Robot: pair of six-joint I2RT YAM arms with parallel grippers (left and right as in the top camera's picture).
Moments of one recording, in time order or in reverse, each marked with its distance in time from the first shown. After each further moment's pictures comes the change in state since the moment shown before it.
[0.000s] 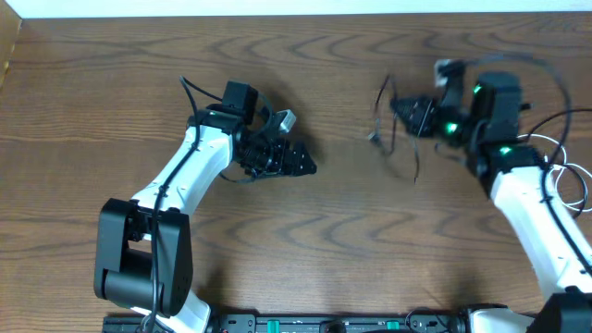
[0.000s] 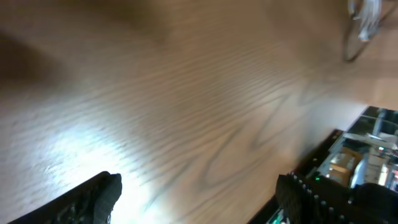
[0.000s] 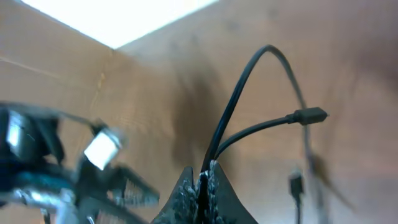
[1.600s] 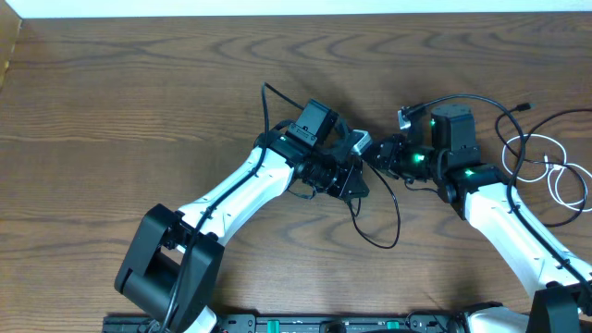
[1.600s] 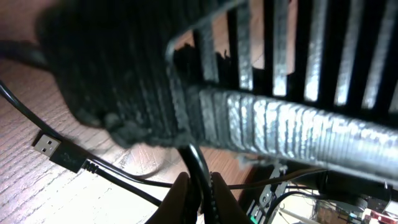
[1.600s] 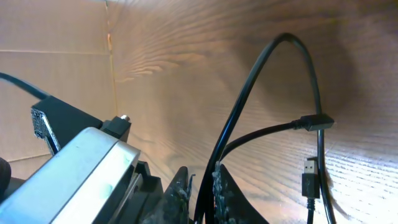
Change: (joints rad) left arm -0.357 0.000 0.000 0.245 0.067 -0.102; right arm 0.161 0.001 -0.196 -0.003 -0.069 0.343
